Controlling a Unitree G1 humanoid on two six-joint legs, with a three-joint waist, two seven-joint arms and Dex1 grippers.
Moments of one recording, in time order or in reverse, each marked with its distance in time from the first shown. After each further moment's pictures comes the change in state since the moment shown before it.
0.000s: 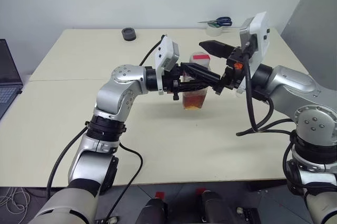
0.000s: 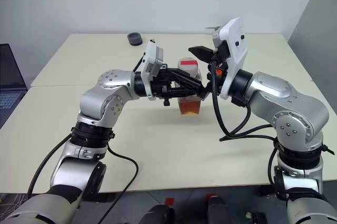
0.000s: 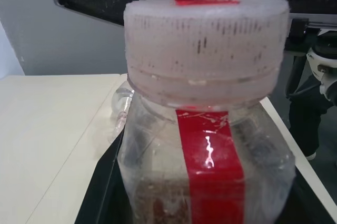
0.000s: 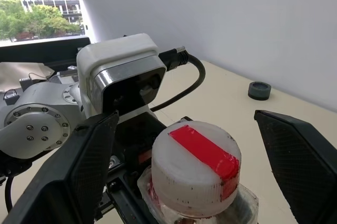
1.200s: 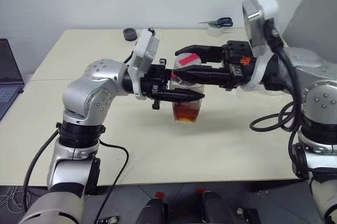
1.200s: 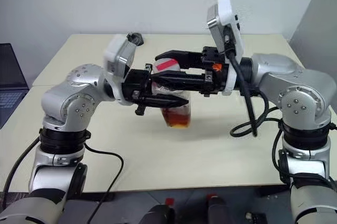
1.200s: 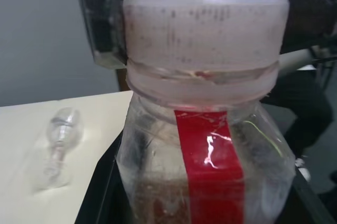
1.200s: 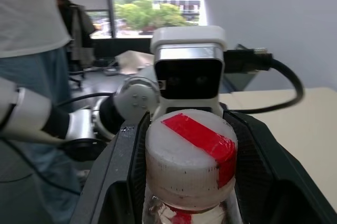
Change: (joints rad) left arm 0.038 0.164 0.067 -0.272 -0.265 0.229 -0.191; right arm -0.186 -0.054 0.042 0.174 0.132 -0.002 0.481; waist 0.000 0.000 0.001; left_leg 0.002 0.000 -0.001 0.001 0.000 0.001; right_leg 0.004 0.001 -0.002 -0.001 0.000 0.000
